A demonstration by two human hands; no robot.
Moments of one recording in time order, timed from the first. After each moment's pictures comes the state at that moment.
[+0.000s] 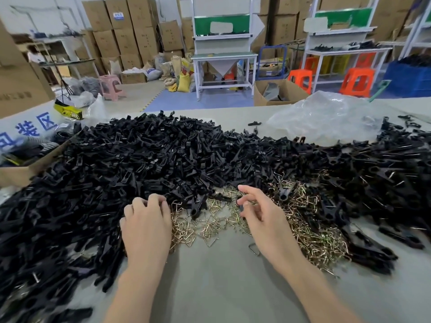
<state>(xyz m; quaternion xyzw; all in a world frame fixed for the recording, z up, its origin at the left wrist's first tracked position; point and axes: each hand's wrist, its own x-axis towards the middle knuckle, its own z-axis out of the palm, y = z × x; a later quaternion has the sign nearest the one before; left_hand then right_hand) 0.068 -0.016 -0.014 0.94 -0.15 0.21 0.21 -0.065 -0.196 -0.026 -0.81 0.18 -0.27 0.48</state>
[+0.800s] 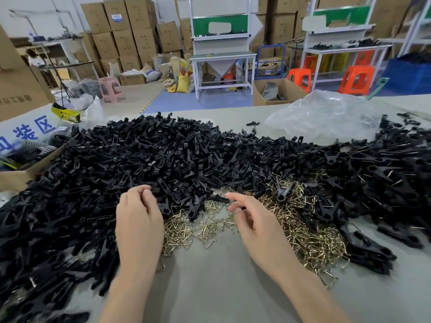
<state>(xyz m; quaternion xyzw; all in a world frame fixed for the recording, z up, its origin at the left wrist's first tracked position) 0.068 -0.015 0.000 0.86 -0.14 0.23 0.44 -0.070 -0.189 -0.028 -0.85 0.13 -0.28 0.42</state>
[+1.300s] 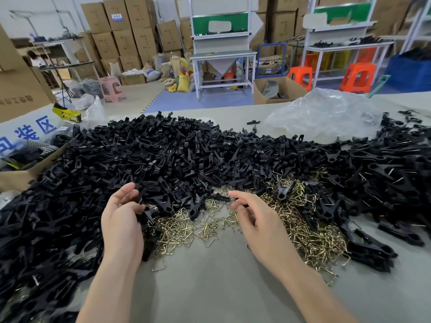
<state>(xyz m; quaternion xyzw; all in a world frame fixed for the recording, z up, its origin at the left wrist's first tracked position) 0.087 0.001 0.011 0.62 0.05 -0.01 0.79 -0.069 -0.191 -0.029 -0.84 0.14 -0.29 0.43</state>
